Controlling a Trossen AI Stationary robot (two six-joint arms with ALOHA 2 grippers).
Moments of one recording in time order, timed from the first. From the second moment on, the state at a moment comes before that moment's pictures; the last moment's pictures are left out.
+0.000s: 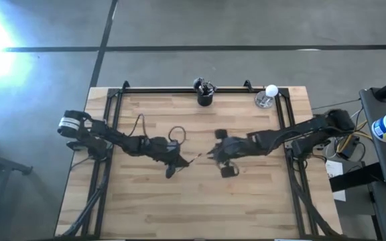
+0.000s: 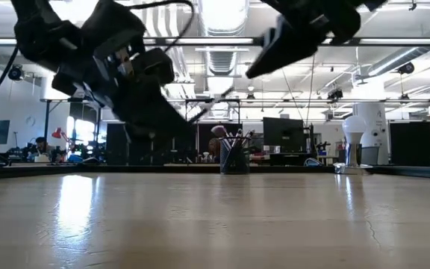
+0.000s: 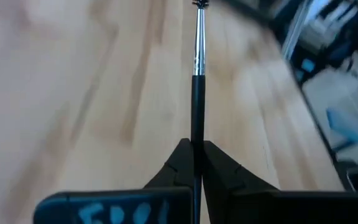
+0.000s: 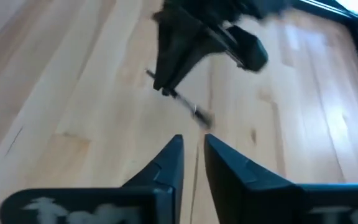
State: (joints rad) left arm -0.07 1.57 0.55 0.59 0.17 -0.47; right arm 0.18 1.49 0.97 -0.18 0.15 -0.11
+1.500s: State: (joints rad) left arm 0.27 1.70 0.71 1.14 0.25 -0.16; right arm -0.18 1.44 0.73 0.76 0.05 0.22
